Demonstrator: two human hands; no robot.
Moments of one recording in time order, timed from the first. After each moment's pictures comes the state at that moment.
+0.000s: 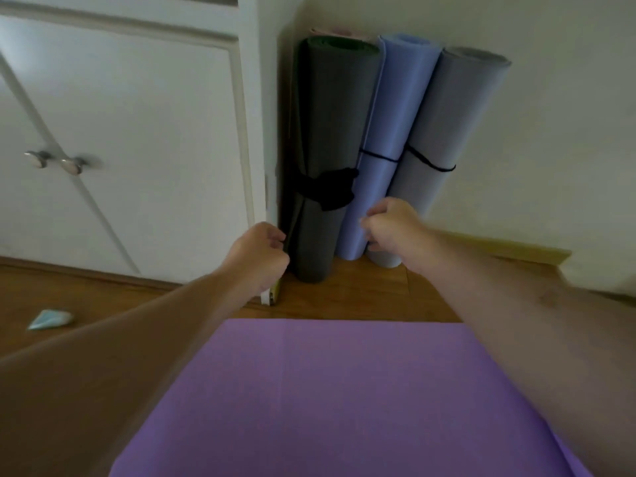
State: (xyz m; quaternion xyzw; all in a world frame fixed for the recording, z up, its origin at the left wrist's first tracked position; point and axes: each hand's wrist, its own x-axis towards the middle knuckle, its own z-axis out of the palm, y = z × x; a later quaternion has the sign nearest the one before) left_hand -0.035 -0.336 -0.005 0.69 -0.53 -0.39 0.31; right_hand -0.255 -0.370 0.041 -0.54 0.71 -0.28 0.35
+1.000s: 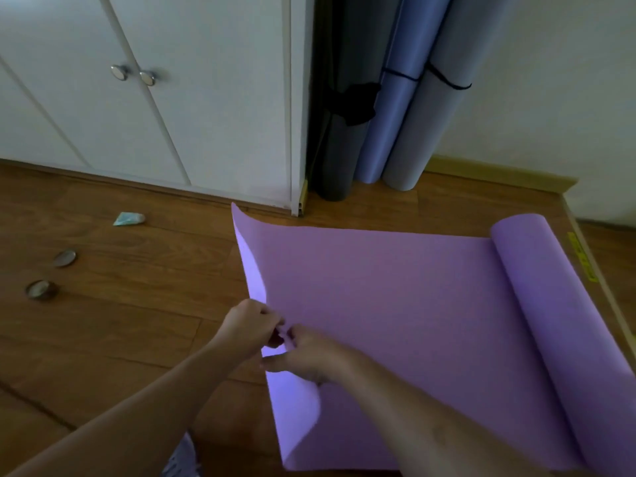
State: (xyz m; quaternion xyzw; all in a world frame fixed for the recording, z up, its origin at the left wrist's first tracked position) left_hand 0.026 -0.041 -0.095 0.71 -0.50 -0.48 0.13; right_hand -0.135 -0.029 -0.082 -0.59 0.57 0.08 0.56
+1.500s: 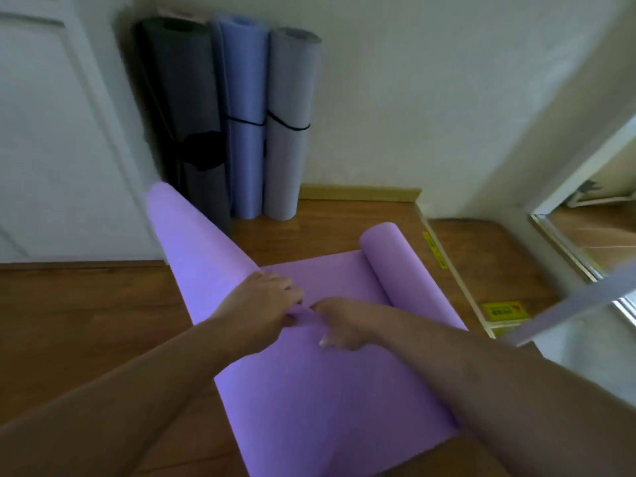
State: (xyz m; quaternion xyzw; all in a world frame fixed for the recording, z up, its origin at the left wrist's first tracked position) left_hand -0.209 -0.104 -0.004 0.31 -0.94 -0.05 0.09; right_hand -0.408 -0.061 0.024 -0.67 0.64 0.13 0.35
